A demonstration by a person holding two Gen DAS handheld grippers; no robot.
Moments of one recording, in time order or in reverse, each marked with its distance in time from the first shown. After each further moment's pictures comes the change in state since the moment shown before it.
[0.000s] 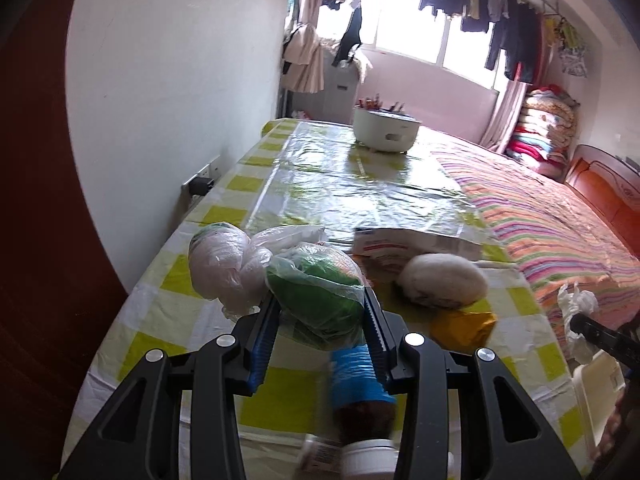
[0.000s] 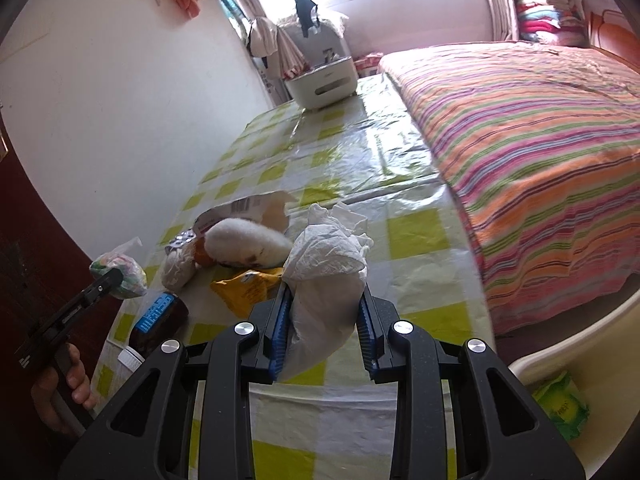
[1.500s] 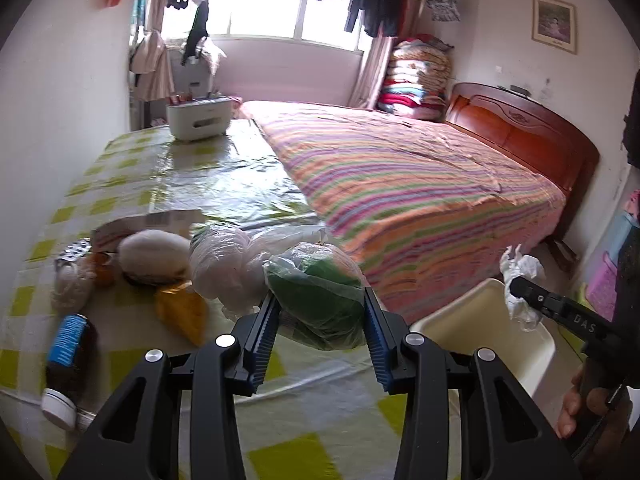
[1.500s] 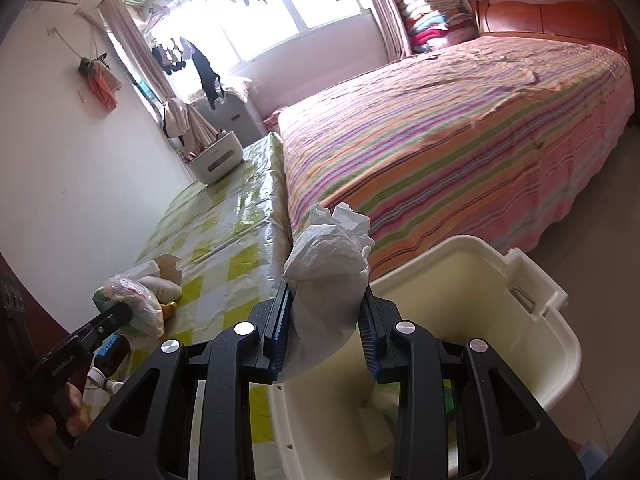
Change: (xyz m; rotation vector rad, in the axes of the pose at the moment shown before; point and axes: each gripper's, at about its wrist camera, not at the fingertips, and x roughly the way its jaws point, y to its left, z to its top) left arm -0.029 -0.211 -0.045 0.269 0.064 -0.381; right arm -0.124 -0.137 -0.049 0.252 -0.215 -0.198
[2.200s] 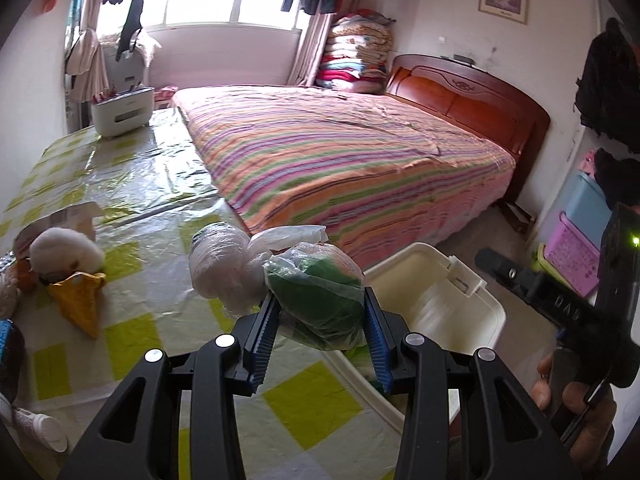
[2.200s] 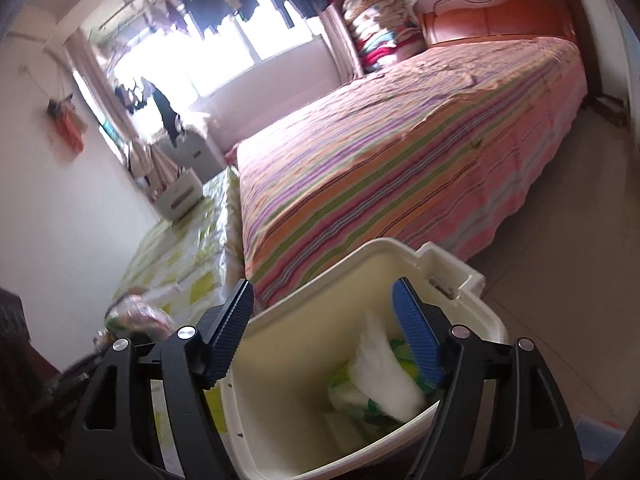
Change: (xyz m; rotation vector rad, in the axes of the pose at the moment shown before) left arm 0.018 -0.079 -0.018 0.109 0.072 -0.184; right arm -0.043 -0.052 -0.013 0.126 -0.129 -0.115
